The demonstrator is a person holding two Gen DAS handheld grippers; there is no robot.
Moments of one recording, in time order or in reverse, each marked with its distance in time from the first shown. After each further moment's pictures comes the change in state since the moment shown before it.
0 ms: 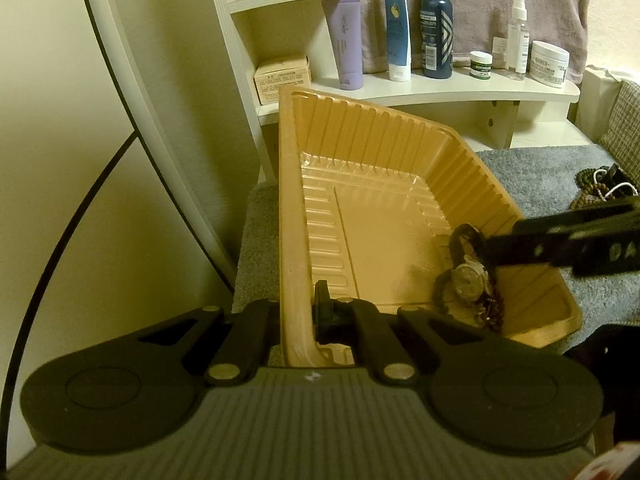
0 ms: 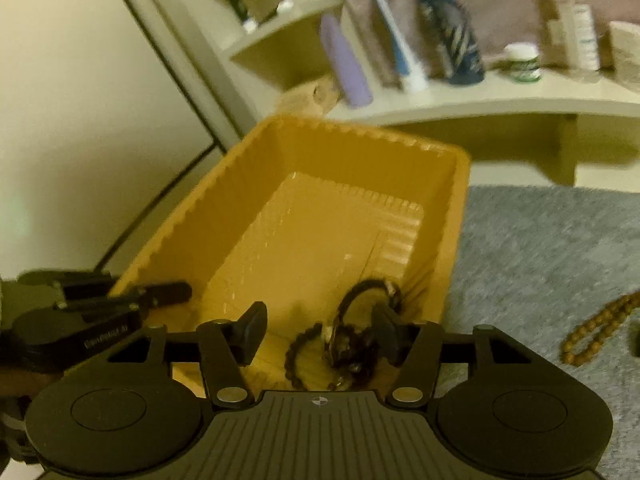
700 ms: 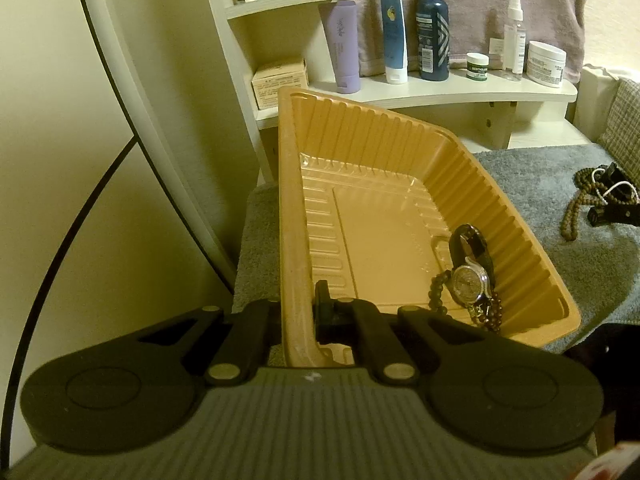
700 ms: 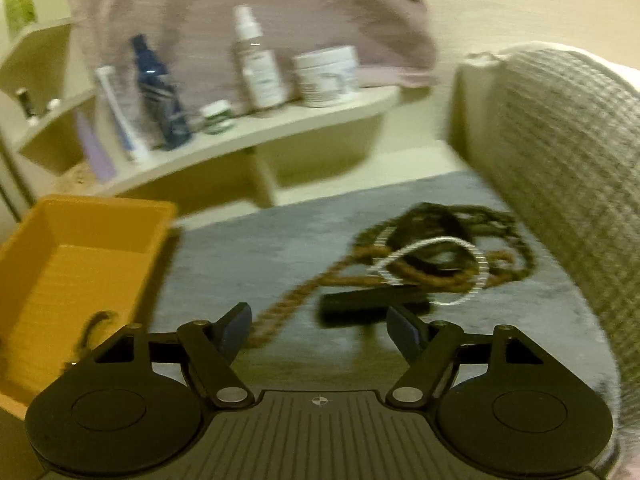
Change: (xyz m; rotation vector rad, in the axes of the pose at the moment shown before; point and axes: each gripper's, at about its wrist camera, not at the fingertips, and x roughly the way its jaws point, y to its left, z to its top) left arm -0.002 -0.002 0.000 0.009 -0.008 0.003; right arm -0.089 -0.092 -0.041 0.187 -0.191 -0.580
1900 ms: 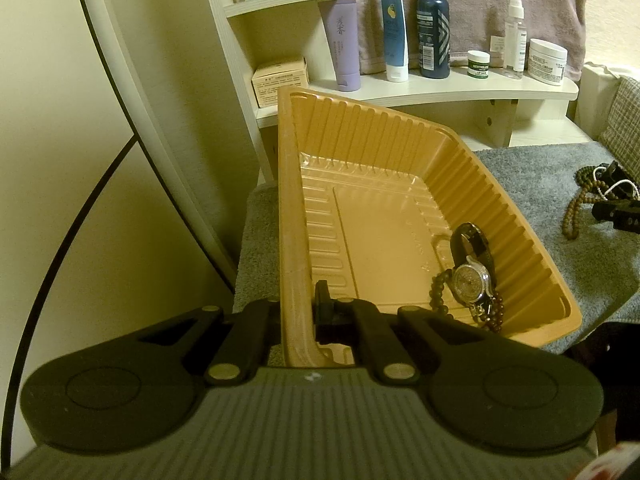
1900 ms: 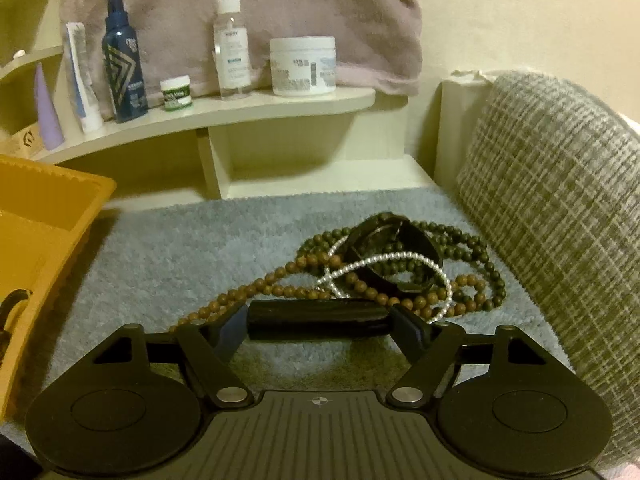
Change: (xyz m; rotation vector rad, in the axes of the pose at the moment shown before) left arm -0.001 -0.001 0.001 0.002 0.002 0.002; right arm 0.026 0.005 -0.005 -0.122 -0.037 -0.125
